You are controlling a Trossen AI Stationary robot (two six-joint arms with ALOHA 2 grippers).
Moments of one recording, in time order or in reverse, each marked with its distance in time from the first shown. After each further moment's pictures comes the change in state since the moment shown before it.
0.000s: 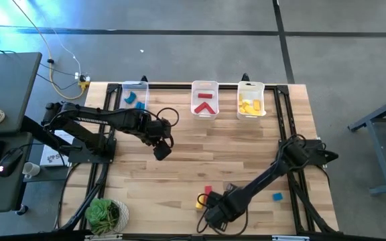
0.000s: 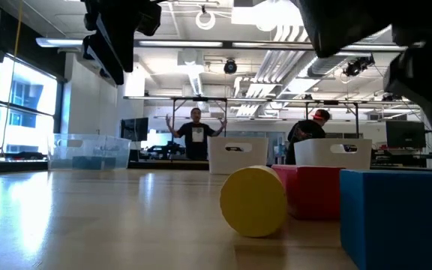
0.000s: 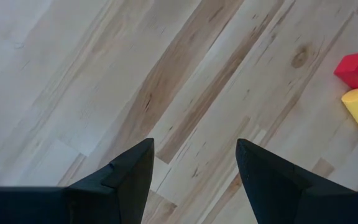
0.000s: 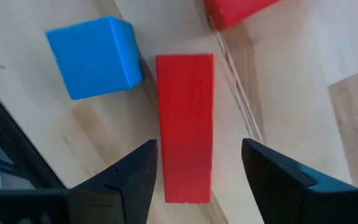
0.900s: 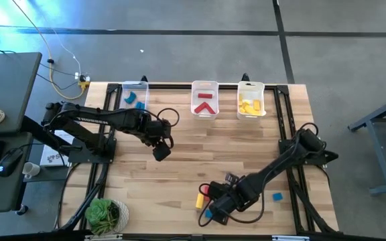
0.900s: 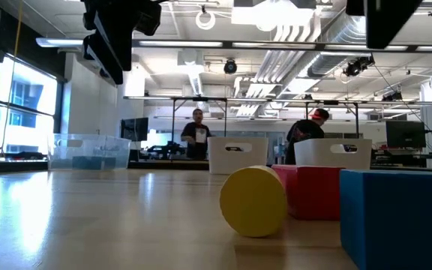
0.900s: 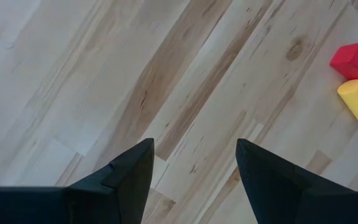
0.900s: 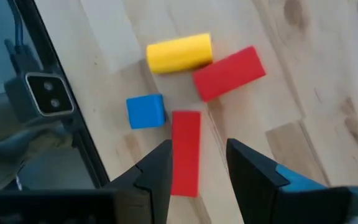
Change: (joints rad) left arm 0.000 0.000 0.000 -0.001 0.023 0.026; right arm -0.024 -0.213 0.000 -0.013 0.138 -0.088
